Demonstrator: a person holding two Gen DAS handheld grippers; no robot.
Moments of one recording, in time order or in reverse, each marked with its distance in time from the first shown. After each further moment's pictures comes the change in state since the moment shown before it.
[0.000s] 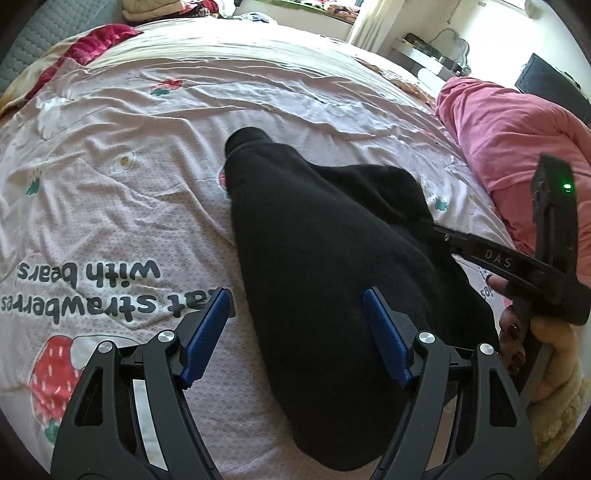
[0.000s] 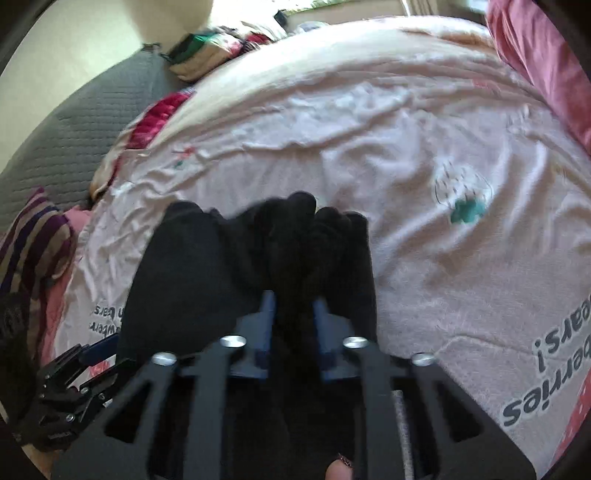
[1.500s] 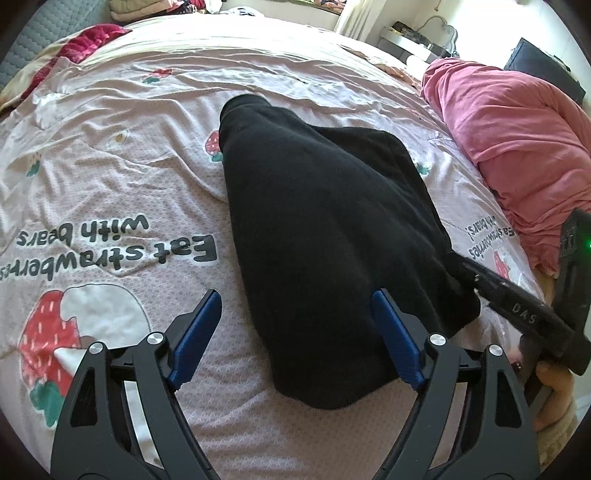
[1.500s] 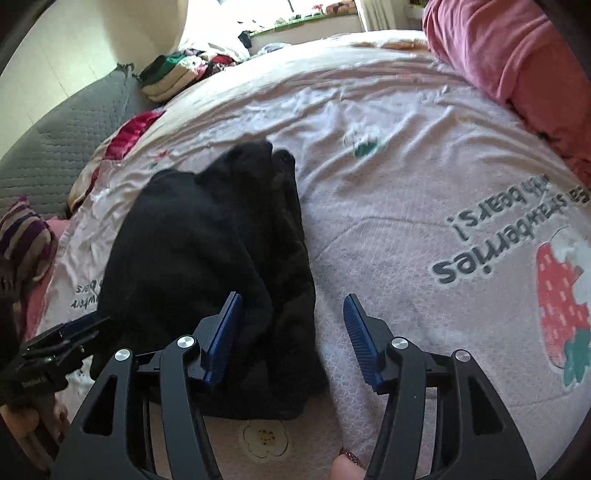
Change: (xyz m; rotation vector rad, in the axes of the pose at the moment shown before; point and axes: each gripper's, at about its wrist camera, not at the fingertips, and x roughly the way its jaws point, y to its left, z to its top) left arm -0.014 -0.015 -0.038 0.034 0.023 -0.010; right arm -0.060 -0.012 -0.086 0.117 -0.059 -0.124
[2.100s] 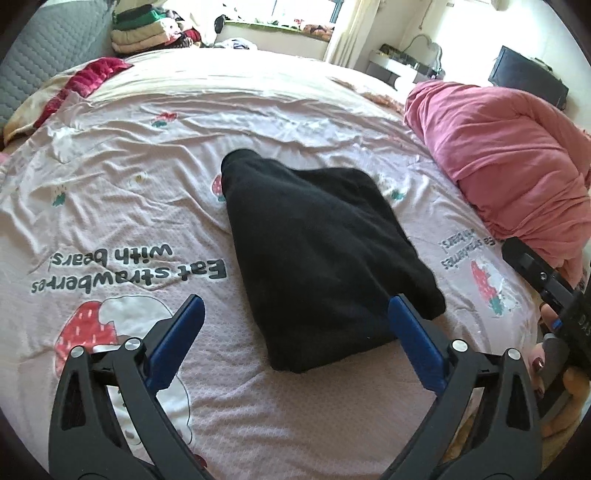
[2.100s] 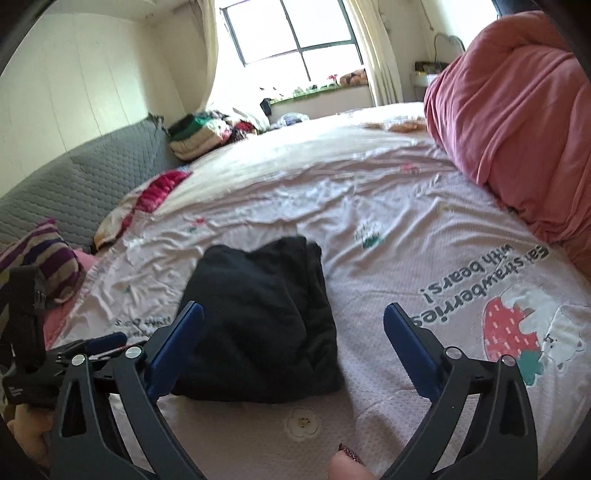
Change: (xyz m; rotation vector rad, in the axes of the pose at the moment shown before) left arm -0.059 -0.014 -0.004 0.037 -0.124 0.000; right arm -0.105 0.021 -0.003 -0.037 -0.283 0.035
